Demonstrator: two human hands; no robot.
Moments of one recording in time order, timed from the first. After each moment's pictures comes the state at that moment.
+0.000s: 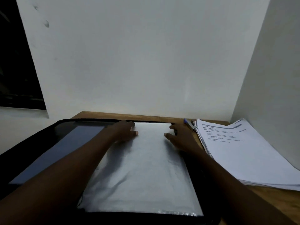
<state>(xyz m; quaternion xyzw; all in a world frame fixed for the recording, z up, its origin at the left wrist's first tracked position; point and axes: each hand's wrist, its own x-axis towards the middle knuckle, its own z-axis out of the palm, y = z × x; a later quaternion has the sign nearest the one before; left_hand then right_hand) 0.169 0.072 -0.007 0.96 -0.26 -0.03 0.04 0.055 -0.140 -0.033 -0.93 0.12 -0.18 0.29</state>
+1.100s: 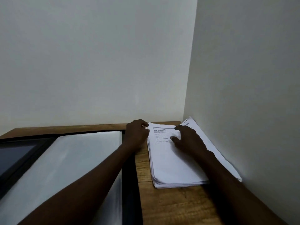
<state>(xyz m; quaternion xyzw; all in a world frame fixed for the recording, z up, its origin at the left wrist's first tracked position) 0.084 -0.148 -0.013 0.84 -0.28 0.06 0.46 -0.041 -0.297 -0.016 -0.94 0.23 -0.22 0.16</state>
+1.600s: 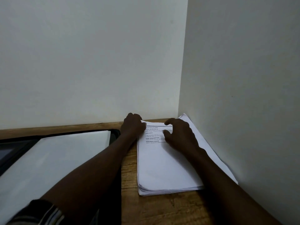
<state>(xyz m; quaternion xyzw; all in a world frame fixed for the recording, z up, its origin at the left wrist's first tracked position) 0.131 -0.207 -0.022 0.91 -0.26 0.08 0.30 -0.034 -0.302 -0.013 -0.91 0.22 -0.28 0.21</state>
